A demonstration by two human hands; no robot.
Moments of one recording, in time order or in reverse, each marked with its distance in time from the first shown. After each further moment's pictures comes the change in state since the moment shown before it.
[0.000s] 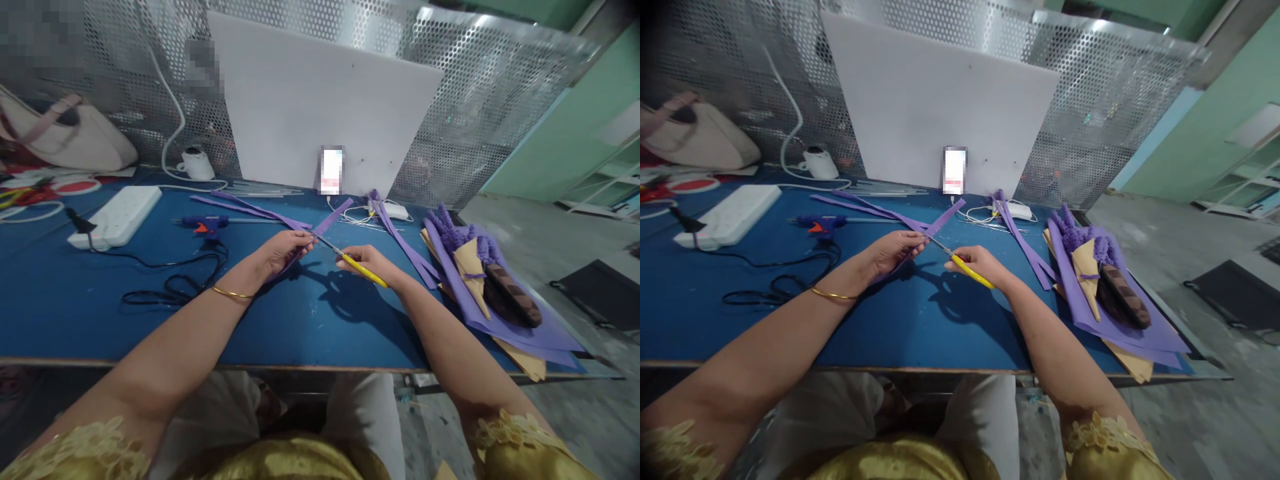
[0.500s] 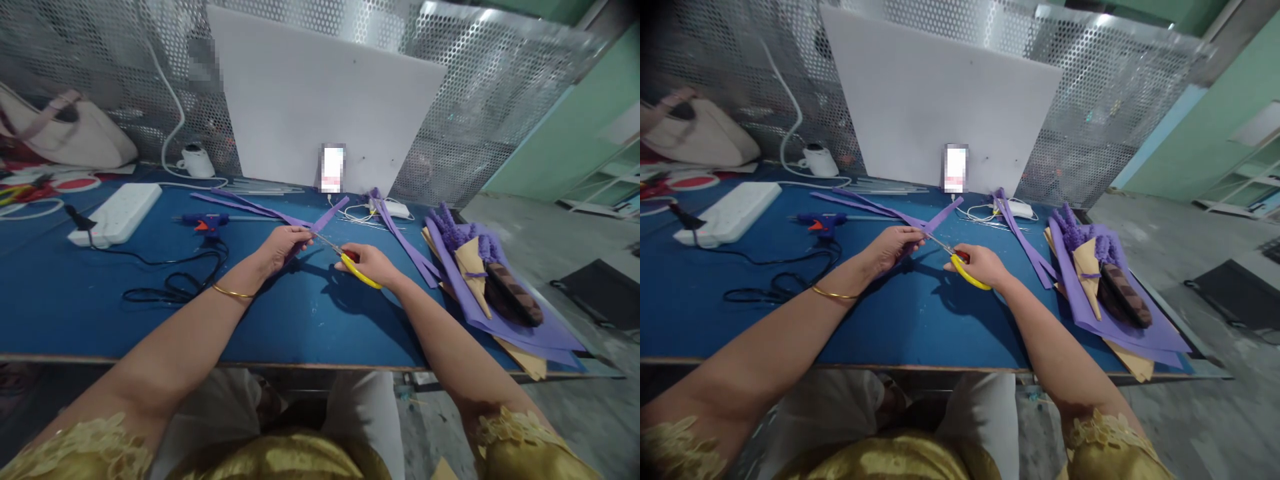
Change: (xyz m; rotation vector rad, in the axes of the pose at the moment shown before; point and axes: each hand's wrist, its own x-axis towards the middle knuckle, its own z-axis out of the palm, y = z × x) left_hand -0.002 0.001 0.003 0.046 0.154 0.079; right_hand 0.000 -0.004 0.006 -0.350 0.143 0.024
